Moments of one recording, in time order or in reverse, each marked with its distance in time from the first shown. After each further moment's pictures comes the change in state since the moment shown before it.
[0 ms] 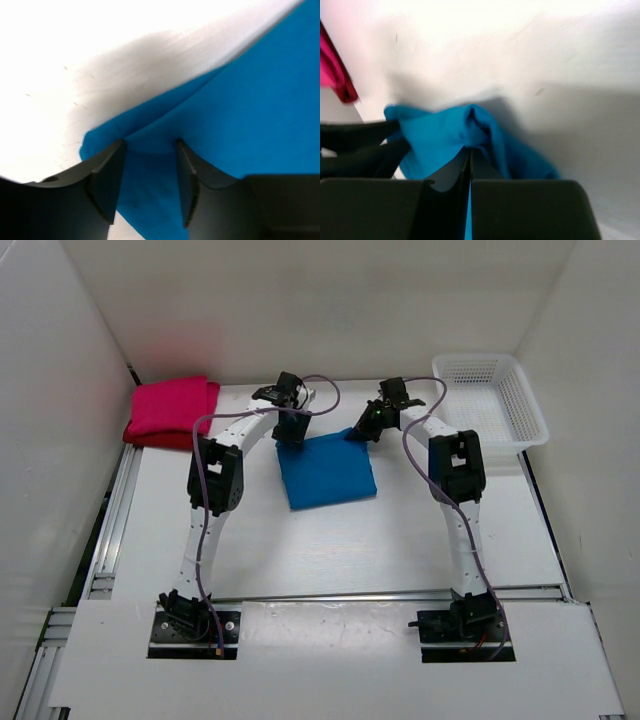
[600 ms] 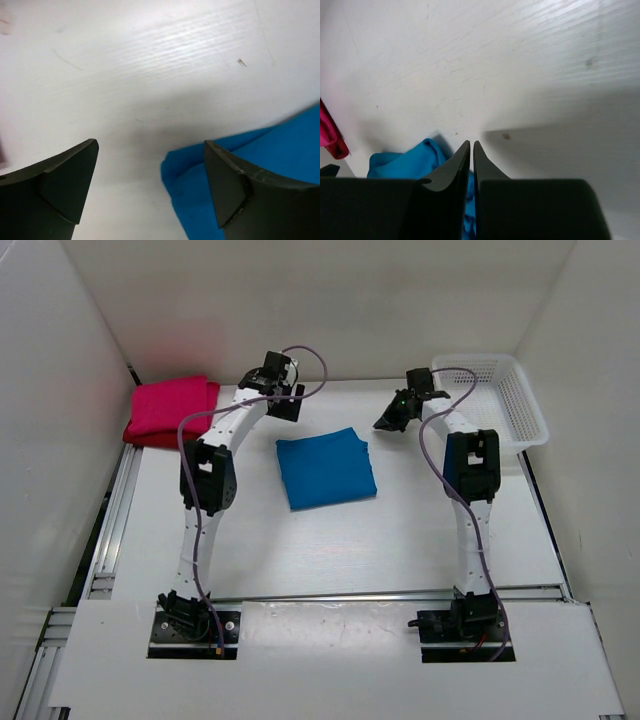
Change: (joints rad) left arm 0.038 -0.019 0.119 0.064 -0.199 0.002; right arm -0.106 0.000 0.037 -0.029 0.154 -0.020
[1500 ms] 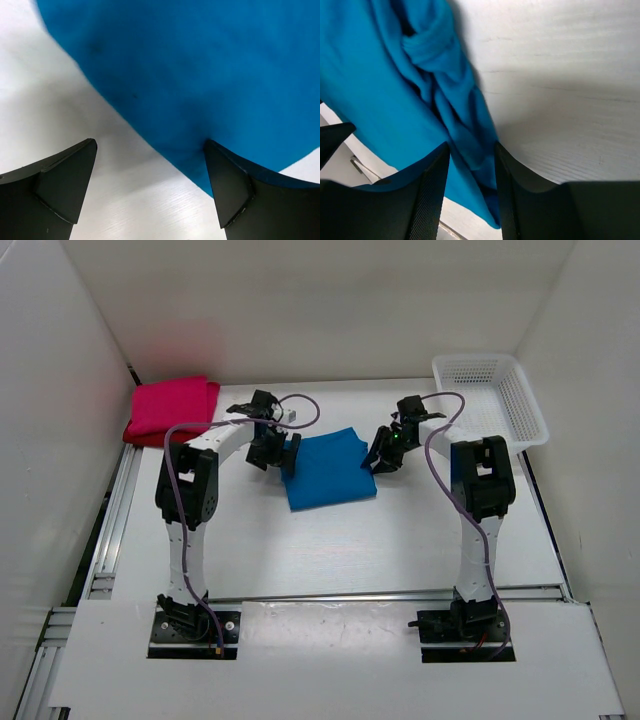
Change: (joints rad) left arm 0.032 -0.278 -0.593 0.004 0.345 -0.001; right arm 0.064 -0.293 -0.461 -0.076 -0.127 -0.195
